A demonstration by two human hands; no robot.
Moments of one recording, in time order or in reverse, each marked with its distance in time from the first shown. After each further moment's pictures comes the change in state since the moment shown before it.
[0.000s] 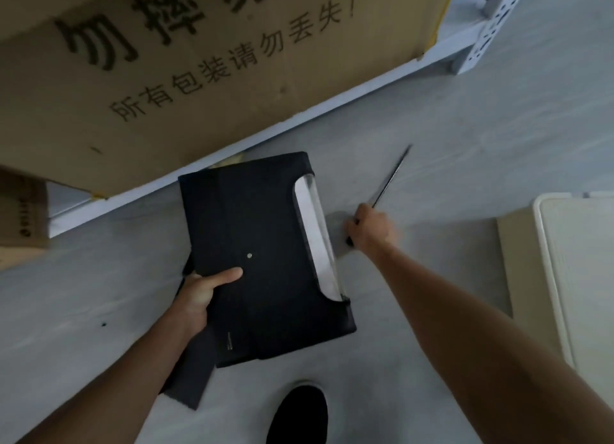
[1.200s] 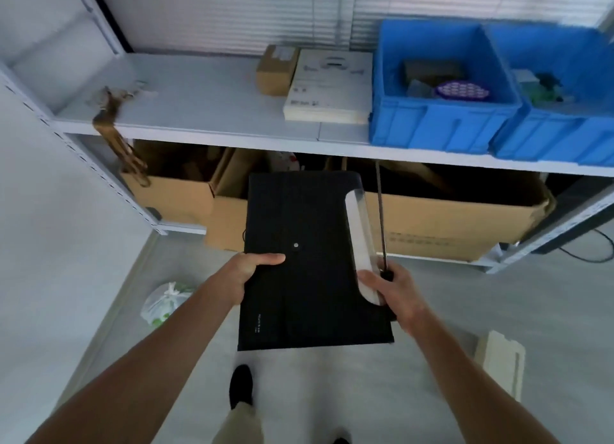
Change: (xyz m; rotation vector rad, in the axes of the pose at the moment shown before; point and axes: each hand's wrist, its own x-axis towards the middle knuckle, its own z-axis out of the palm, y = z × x) left_hand -0.813 0.259 -0.358 -0.260 0.067 0.029; right_hand -0.837 -0.379 -0.371 0.791 -0.450 -0.422
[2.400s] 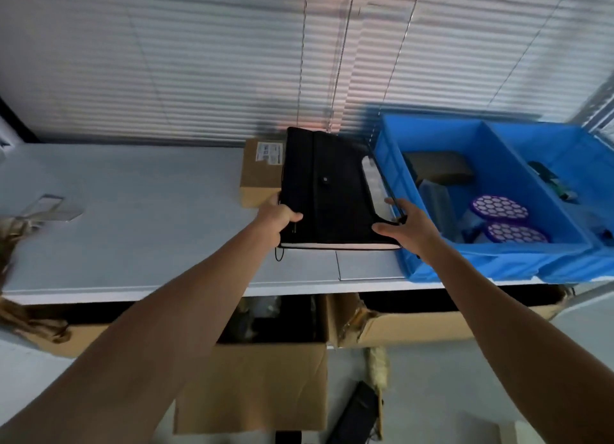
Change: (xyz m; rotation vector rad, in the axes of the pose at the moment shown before) left_hand 0.310 0.456 0.025 0.174 -0.142 0.455; right_hand 0.403 -0.302 0.047 -0.672 0.430 -0.194
